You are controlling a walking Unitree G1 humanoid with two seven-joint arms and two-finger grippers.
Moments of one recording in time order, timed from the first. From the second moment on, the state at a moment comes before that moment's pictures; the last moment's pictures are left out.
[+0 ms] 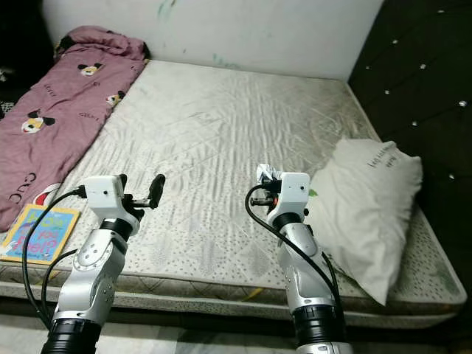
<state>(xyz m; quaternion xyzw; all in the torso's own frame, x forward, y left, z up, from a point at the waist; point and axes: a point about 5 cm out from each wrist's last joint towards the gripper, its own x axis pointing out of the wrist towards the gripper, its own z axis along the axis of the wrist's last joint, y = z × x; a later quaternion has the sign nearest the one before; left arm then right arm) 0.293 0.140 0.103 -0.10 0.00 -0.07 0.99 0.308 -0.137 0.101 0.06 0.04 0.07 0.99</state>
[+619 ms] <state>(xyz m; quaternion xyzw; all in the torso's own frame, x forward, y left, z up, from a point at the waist) 0.292 0.137 0.103 -0.09 0.00 -0.08 0.99 0.308 -0.138 0.100 0.06 0.05 0.06 0.99</state>
